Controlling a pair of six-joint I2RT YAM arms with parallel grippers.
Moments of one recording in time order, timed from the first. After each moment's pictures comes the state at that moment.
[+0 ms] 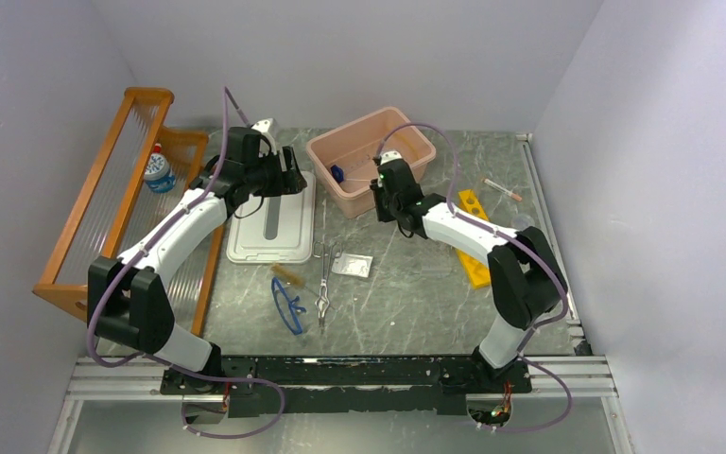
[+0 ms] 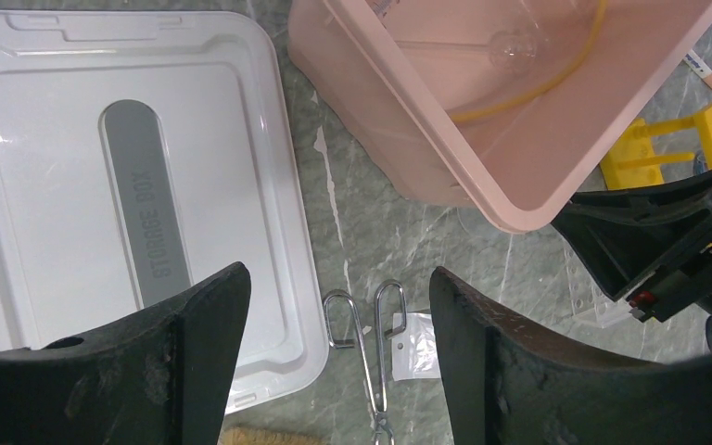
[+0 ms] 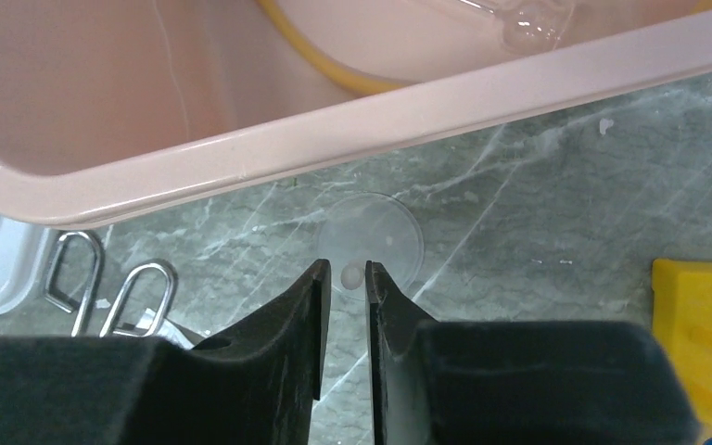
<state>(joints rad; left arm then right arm) -0.32 1.50 1.22 -0.34 0.13 -0.38 0.58 1.70 1.14 -0.16 0.17 0.18</state>
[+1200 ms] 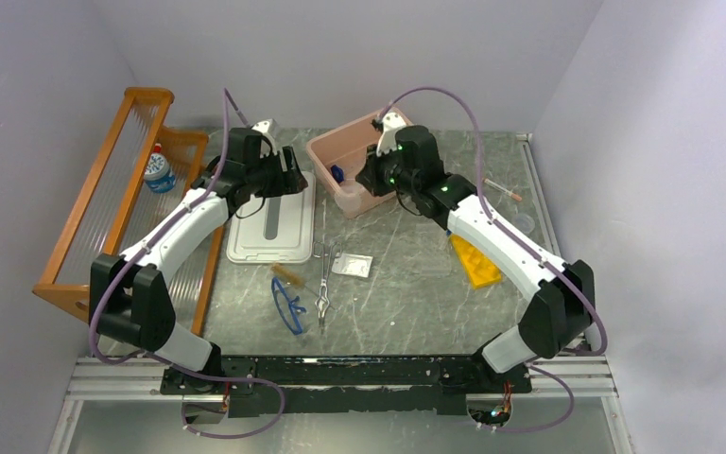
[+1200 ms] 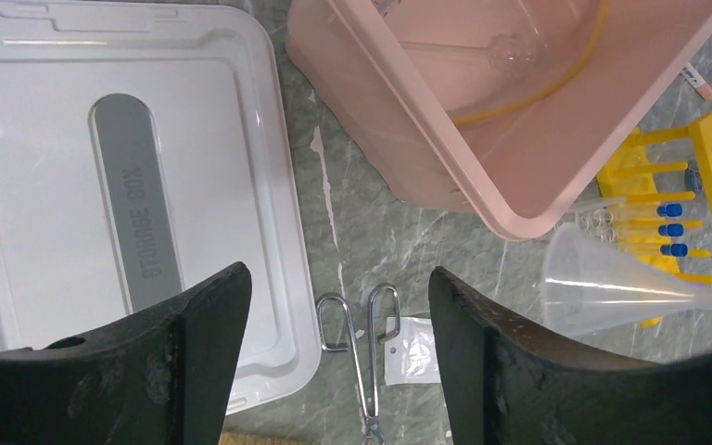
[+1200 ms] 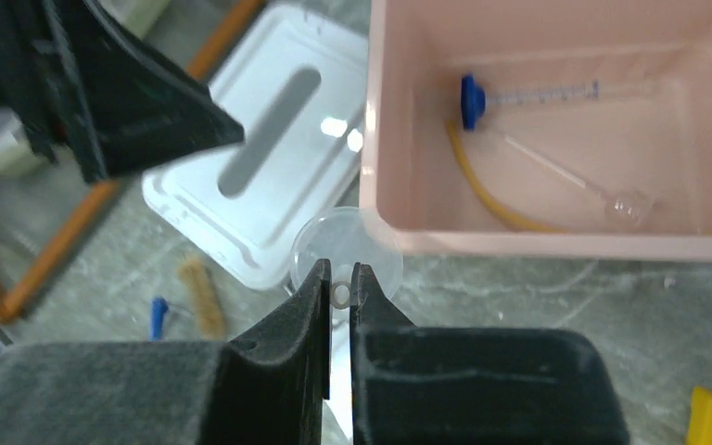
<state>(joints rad) -0.32 1.51 1.21 -0.32 0.13 -0.41 0.60 1.51 1.33 -0.30 -0.12 0.15</state>
